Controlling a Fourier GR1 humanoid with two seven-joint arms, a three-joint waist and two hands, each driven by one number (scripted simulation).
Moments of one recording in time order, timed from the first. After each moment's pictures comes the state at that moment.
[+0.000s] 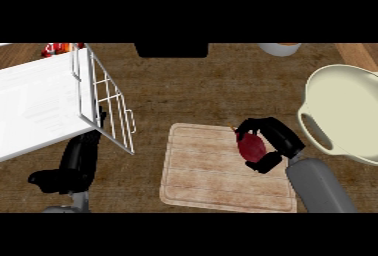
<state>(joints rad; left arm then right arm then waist) 0.00 0.12 -0.11 -1.60 0.08 0.21 -0.11 -0.36 -0.22 0.16 -1.05 0.67 0.15 -0.42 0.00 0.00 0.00</state>
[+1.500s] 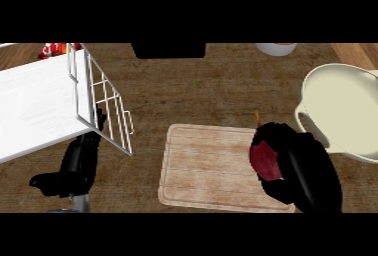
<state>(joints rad) 0.02 0.09 -0.10 -1.61 0.04 0.20 -0.11 -0.03 -0.20 0.36 -1.97 1.21 0.01 0.22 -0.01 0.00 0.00</state>
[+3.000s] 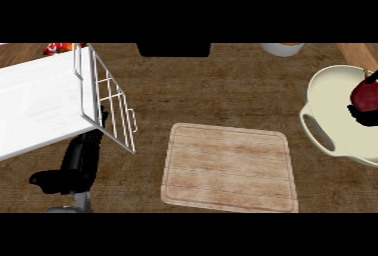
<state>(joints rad) 0.00 0.07 -0.08 -1.61 0.03 0.16 -0.10 -0.42 -0.52 -0.33 -1.14 0.91 -0.07 -0.16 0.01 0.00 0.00</state>
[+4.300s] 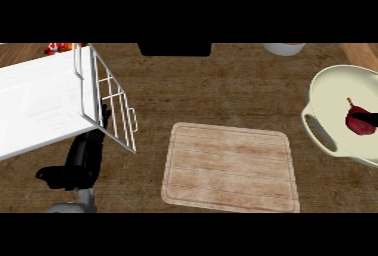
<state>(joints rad) -0.02 0.06 -0.07 -1.57 0.02 0.16 -0.11 -0.70 -0.64 -0.67 -0.34 0.63 0.01 -0.56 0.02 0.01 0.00</state>
